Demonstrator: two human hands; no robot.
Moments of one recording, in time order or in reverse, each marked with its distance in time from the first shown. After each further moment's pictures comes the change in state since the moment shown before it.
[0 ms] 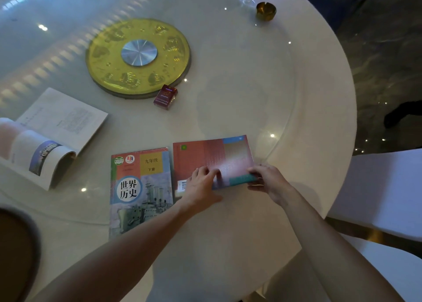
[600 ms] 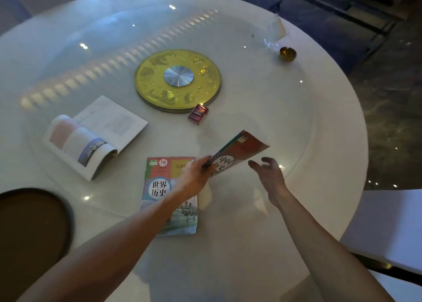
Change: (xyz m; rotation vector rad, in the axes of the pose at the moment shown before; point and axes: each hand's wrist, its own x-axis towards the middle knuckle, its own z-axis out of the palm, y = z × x) left_hand -0.049 -0.040 -0.099 -0.450 0.382 0.009; right_hand -0.048 -0.051 0.084 -0.104 0.174 -0.268
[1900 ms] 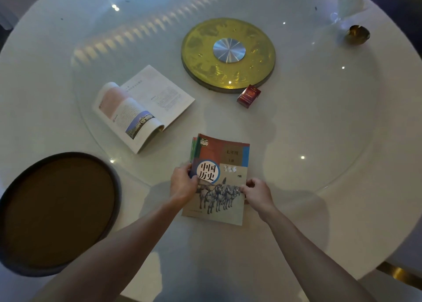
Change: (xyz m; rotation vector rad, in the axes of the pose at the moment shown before) left_hand -0.061 -0.156 -0.061 -0.104 0.209 -0.569; right_hand -0.037 0.087 0.158 -0.436 -0.231 0.086
